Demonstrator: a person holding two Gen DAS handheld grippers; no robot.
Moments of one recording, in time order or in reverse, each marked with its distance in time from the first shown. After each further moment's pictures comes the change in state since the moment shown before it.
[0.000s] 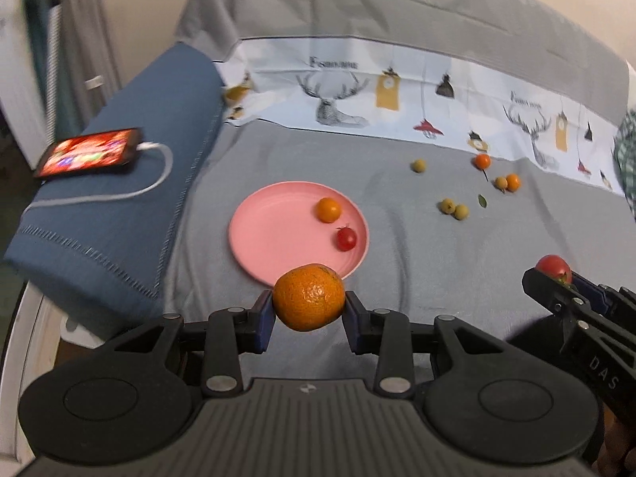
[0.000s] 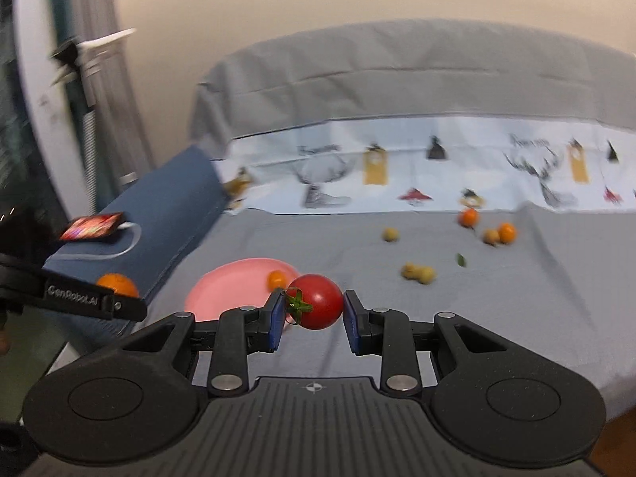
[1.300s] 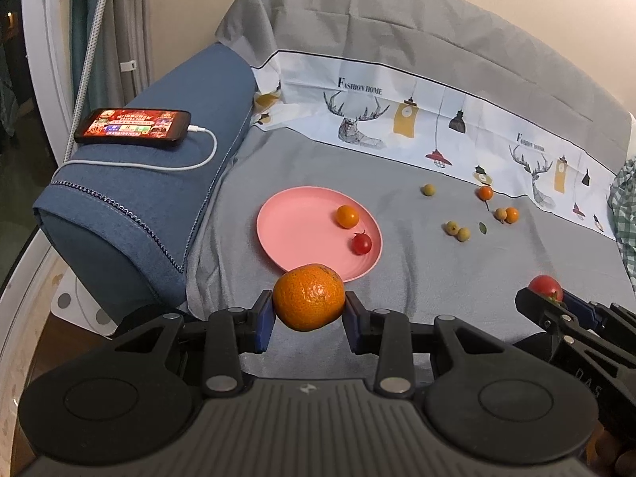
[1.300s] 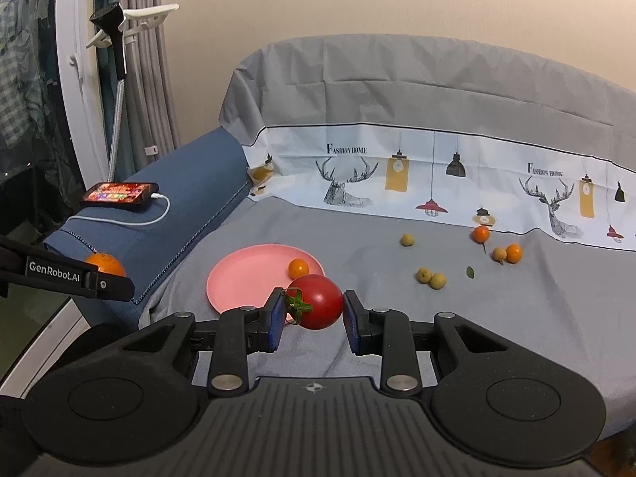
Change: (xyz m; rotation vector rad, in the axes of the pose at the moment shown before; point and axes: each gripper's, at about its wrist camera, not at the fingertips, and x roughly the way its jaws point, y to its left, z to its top) left arm -0.023 0.044 -0.025 -0.117 -0.054 -0.032; right arm -0.019 0.047 -0.007 -0.116 0.020 -0.011
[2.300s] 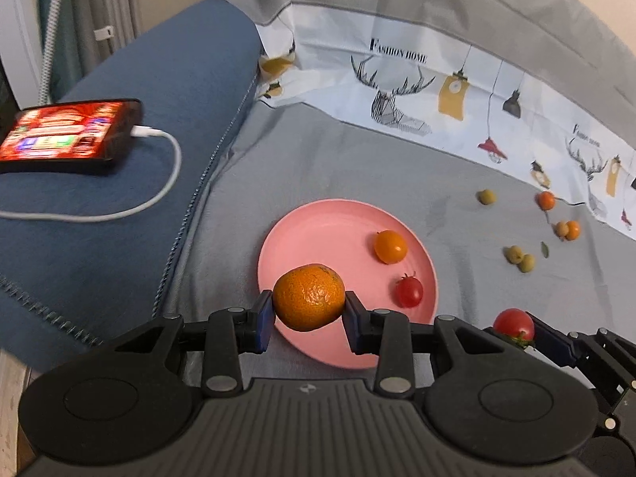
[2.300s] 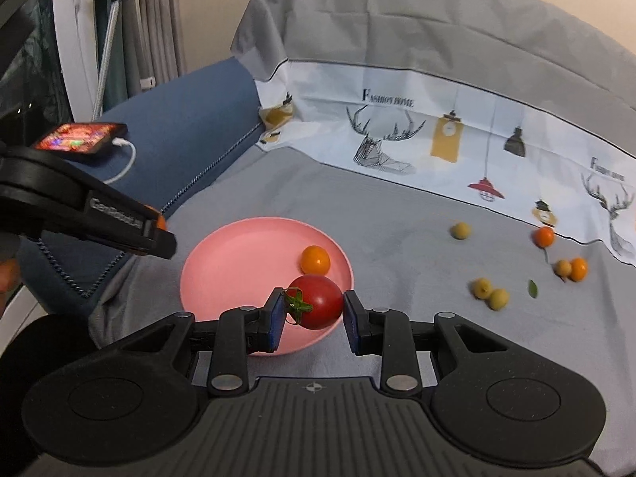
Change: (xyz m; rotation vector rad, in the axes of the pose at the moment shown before) left arm 0.169 0.010 0.087 -0.009 0.142 0.048; right arm 0.172 0.022 0.030 -0.112 0.179 0.034
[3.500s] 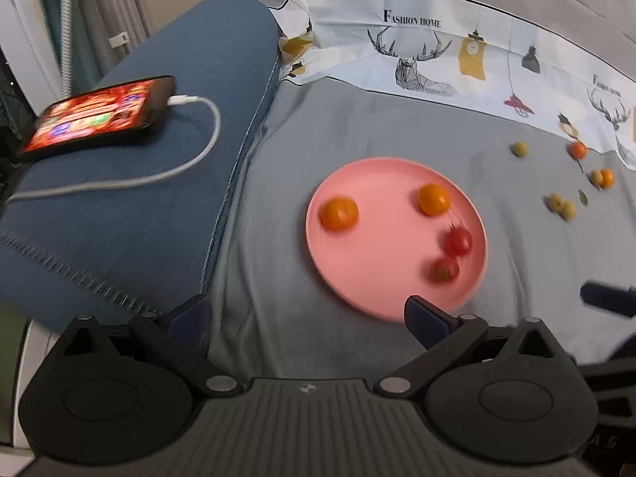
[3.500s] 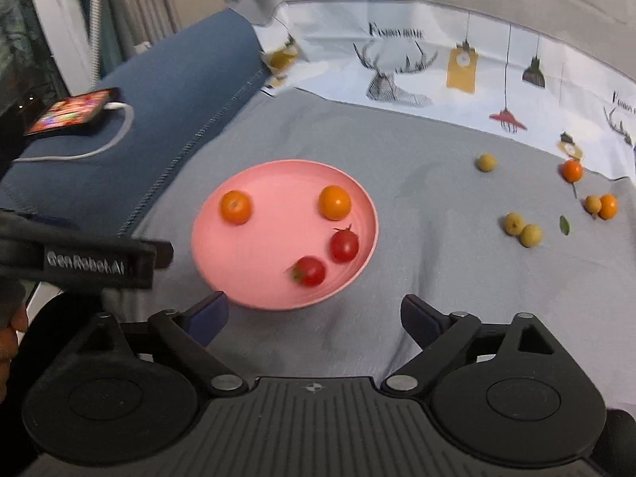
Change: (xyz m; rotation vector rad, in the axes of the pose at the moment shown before) left arm -0.019 0.008 -0.043 0.096 0.021 0.131; right arm 0.009 0.000 -0.008 0.082 0.164 0.067
